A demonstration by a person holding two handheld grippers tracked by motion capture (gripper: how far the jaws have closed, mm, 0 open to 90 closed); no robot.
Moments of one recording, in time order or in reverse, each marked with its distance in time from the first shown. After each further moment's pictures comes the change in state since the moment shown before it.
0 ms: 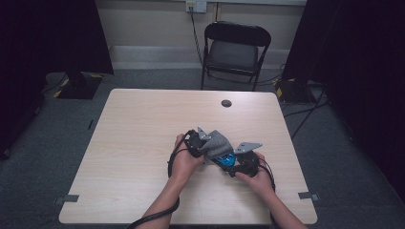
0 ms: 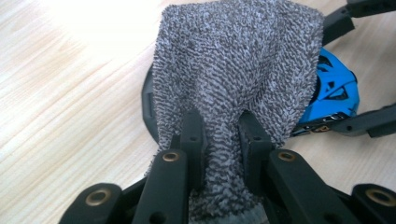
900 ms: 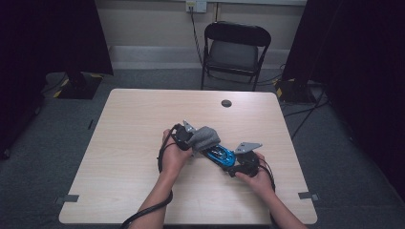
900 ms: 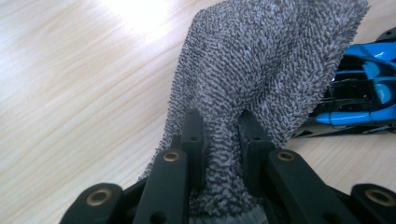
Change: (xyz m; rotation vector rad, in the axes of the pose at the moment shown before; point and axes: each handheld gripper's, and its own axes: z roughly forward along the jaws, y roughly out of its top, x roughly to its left) left arm 0.038 -0.015 -0.010 0.001 0.081 -0.097; right arm 0.000 0.000 0.000 0.000 -0.002 0.002
